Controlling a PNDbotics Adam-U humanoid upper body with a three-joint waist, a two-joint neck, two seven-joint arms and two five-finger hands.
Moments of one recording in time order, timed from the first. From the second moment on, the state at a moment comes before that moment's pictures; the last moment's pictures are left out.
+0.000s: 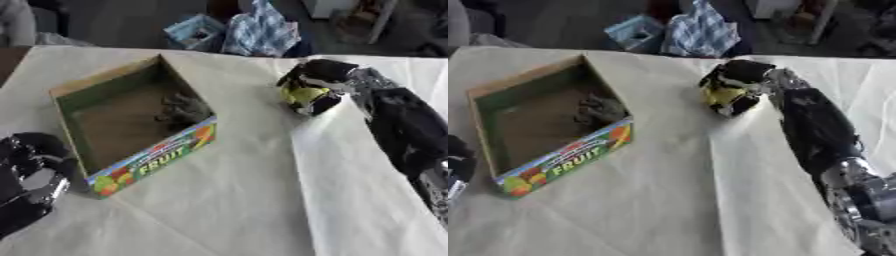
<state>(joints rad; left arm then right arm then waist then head) -0.26 0.25 -0.14 -1.86 0.07 0.02 -0.08 -1.08 -0.51 -0.05 -0.49 1.41 -0.86 -0.02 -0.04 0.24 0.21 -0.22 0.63</state>
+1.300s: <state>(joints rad) -0.26 0.25 -0.14 -1.86 0.07 0.02 -0.08 -1.16 -0.46 0.03 -0.67 1.23 -0.91 -0.09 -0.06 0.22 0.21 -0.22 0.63</state>
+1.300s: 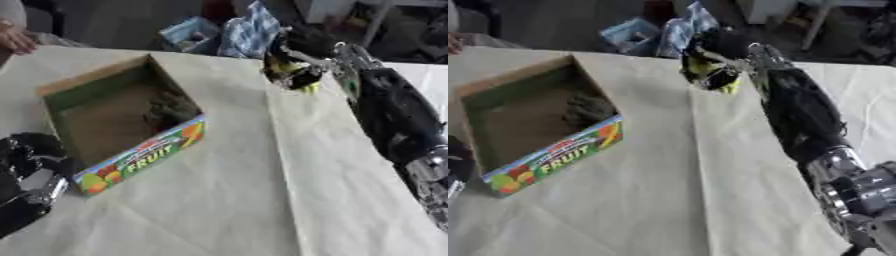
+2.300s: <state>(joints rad) -0.26 0.26 -0.14 -1.86 0.07 0.02 -0.09 -1.28 -0.27 0.14 -0.84 0.95 -0.91 0.09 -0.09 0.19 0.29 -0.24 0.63</state>
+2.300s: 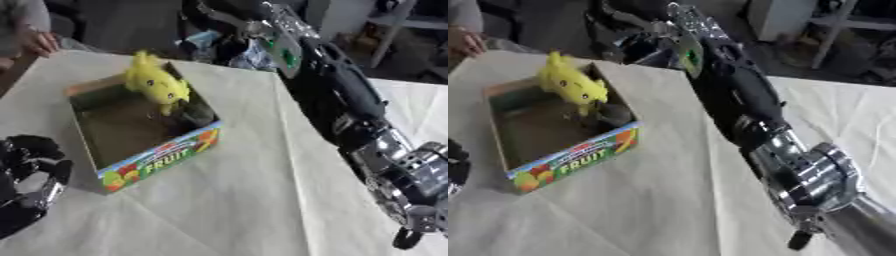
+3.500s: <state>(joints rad) -0.26 0.26 -0.14 -1.85 0.07 0.02 -0.08 -1.25 -0.23 0.18 -0.88 0.88 -0.90 0.21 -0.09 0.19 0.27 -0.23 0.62</state>
